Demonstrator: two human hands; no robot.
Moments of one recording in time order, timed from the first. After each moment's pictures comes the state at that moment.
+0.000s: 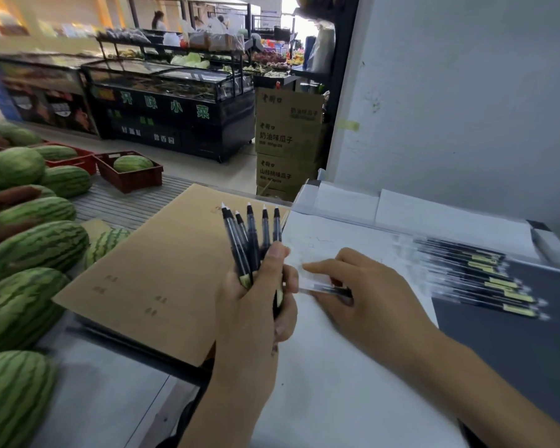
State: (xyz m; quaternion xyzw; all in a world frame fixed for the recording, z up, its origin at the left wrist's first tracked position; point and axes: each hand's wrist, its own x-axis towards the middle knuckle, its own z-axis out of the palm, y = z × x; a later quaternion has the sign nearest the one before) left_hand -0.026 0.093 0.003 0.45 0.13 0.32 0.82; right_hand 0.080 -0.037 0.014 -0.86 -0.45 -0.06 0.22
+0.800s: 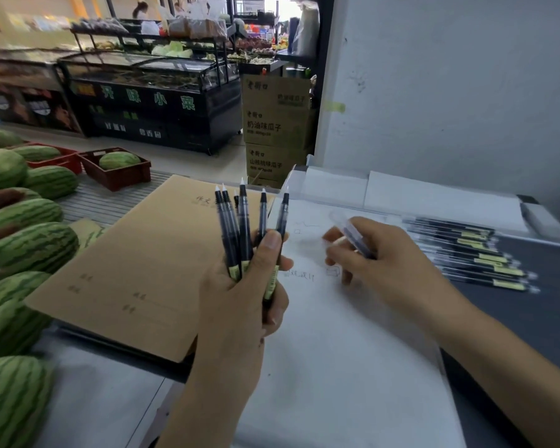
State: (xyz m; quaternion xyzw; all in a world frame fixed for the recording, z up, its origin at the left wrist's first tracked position) left_hand -0.031 0.090 0.003 0.51 0.14 0.32 0.79; right_hand 0.098 -0.053 0.033 -0.82 -0.30 0.10 0.47
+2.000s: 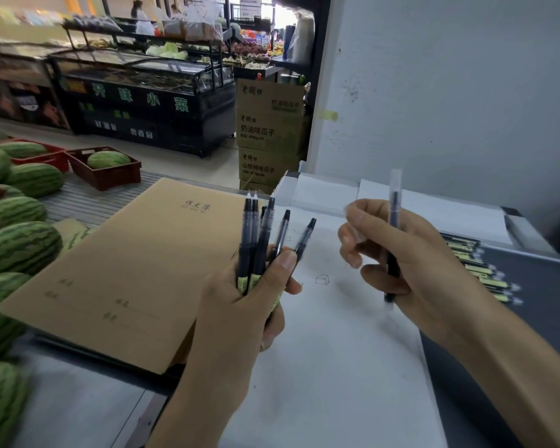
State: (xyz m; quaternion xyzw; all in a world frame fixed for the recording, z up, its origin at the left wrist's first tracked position) left_hand -0.027 0.088 0.002 0.61 0.11 0.29 0.73; right_hand 0.098 -0.066 0.060 -0.65 -0.24 0.22 0.69
